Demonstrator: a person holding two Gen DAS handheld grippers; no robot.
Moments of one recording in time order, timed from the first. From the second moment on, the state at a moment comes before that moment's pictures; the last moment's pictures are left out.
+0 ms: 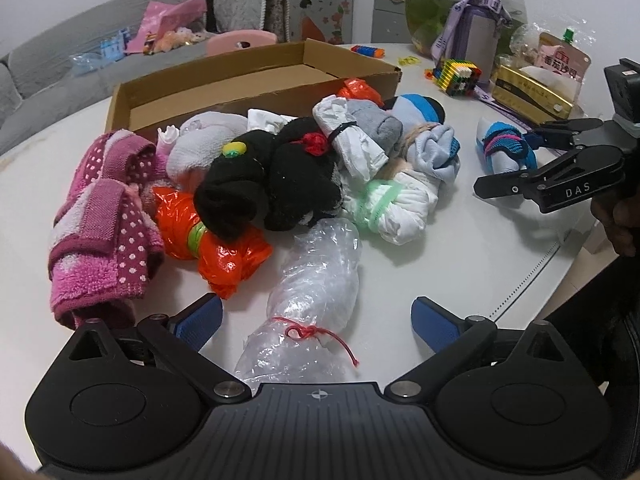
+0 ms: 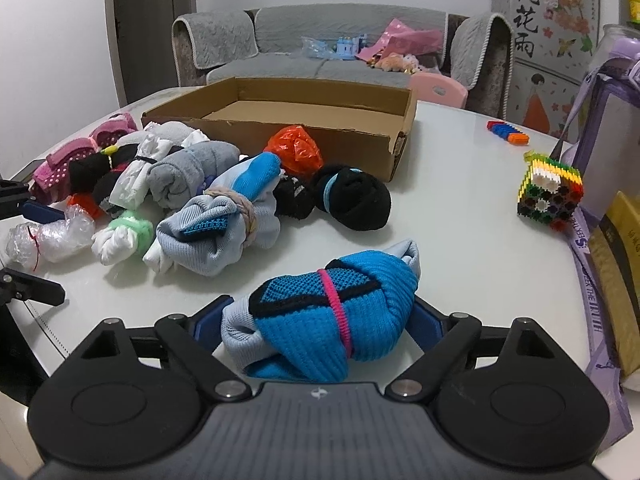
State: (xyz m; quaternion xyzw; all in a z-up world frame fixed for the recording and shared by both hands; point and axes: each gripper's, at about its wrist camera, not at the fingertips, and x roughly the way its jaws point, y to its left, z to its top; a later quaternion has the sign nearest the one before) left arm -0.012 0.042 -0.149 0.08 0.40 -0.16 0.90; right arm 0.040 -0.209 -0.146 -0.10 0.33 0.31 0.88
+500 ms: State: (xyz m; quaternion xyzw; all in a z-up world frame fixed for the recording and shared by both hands) left arm -0.026 0.031 -0.138 0.07 0.41 -0.18 0.89; right arm 0.042 -0.209 -0.143 -0.10 0.33 0.30 0.89
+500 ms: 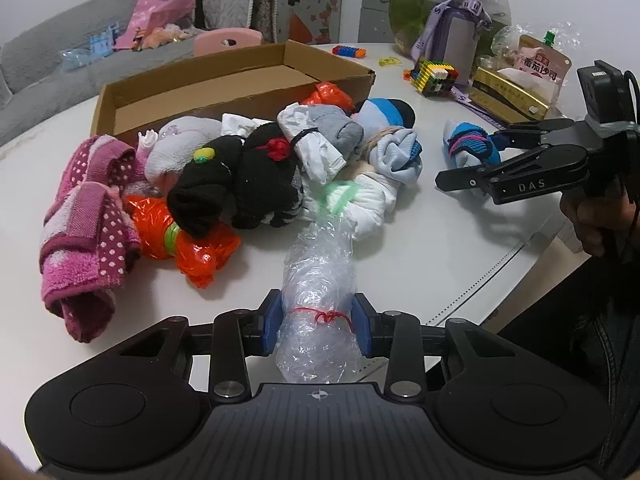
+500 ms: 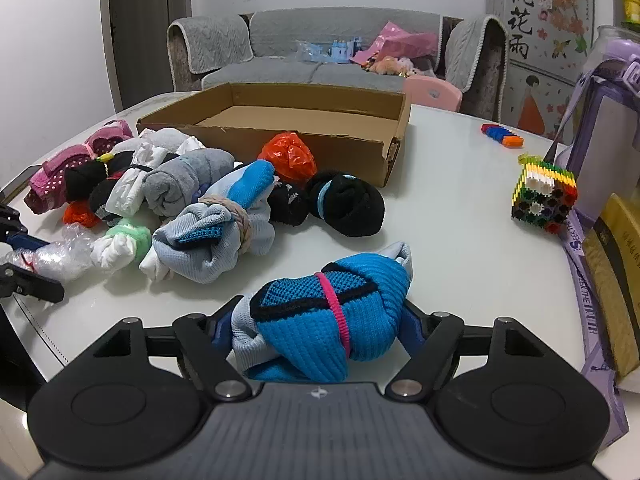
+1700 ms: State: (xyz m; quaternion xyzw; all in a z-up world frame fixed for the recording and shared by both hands) left arm 0.022 0.090 0.008 0.08 0.30 -0.12 0.94; right arm 0.073 -0.207 -0.050 -0.09 0.22 0.33 0.91
